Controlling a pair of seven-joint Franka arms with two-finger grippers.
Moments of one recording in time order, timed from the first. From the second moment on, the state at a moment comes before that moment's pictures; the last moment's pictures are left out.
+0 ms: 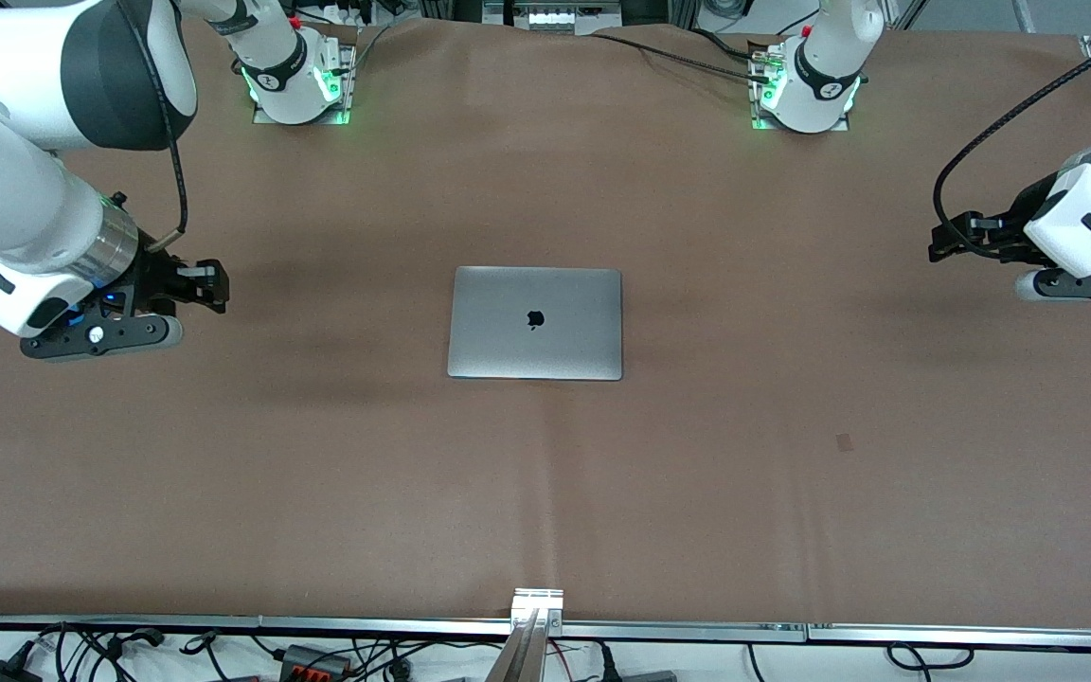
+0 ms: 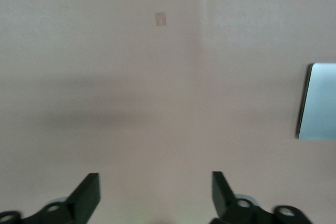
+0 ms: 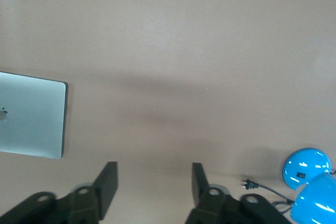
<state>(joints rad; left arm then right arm) 0.06 0.06 -0.07 -1.66 -0.03 1.58 -0.03 0.73 0.35 -0.66 -1.32 0.15 1.54 -0.06</state>
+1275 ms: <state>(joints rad) 0.06 0.05 -0.08 -1.66 -0.04 1.59 -0.14 -0.03 0.20 -0.02 -1.38 0.00 1.62 -0.04</state>
